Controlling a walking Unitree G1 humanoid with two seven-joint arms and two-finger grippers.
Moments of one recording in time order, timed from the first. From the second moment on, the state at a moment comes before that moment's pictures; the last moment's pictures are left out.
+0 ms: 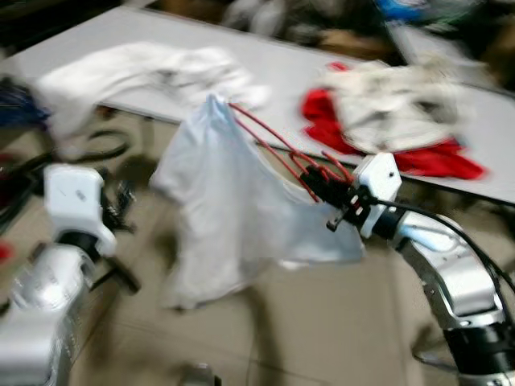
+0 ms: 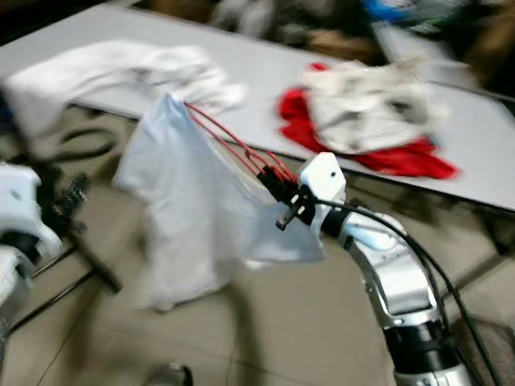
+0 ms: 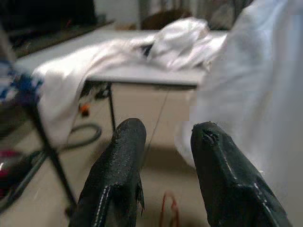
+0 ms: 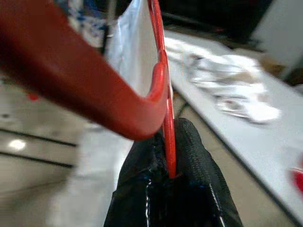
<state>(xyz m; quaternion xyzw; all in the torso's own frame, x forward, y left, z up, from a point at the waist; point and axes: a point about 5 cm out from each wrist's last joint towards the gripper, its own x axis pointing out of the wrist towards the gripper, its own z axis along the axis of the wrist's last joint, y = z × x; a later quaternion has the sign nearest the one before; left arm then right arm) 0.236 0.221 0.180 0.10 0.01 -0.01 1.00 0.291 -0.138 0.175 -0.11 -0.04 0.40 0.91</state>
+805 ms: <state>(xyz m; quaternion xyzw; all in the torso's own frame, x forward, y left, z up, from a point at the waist) 0.263 0.175 0.173 0.10 0.02 -0.10 0.99 0.281 -0.146 0.162 -0.11 -0.01 0.38 0.92</state>
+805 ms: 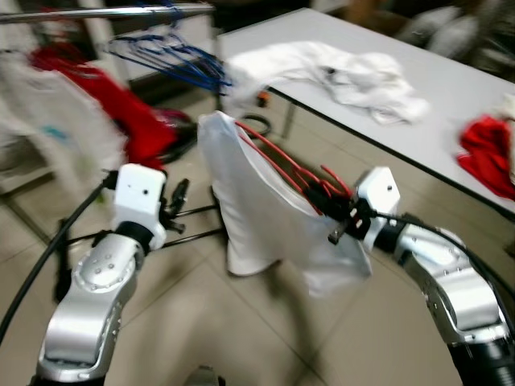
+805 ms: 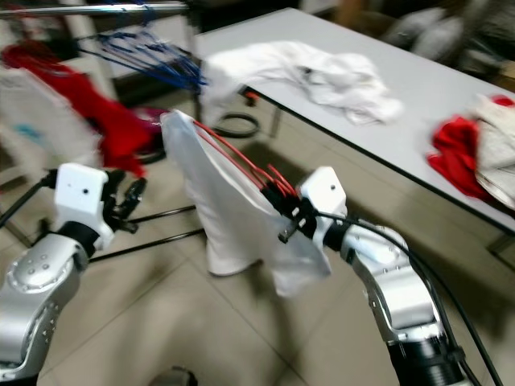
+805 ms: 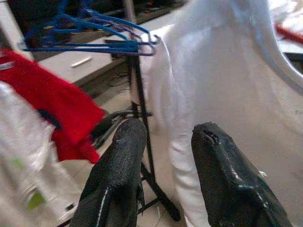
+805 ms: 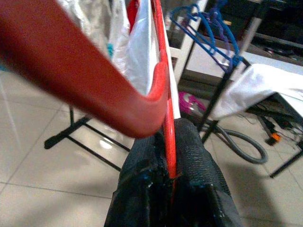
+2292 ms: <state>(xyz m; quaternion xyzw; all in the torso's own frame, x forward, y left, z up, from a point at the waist) 0.264 0.159 0.152 0.08 0.05 -0.10 0.99 0.281 -0.137 0.150 -0.10 0.00 0.37 0.93</state>
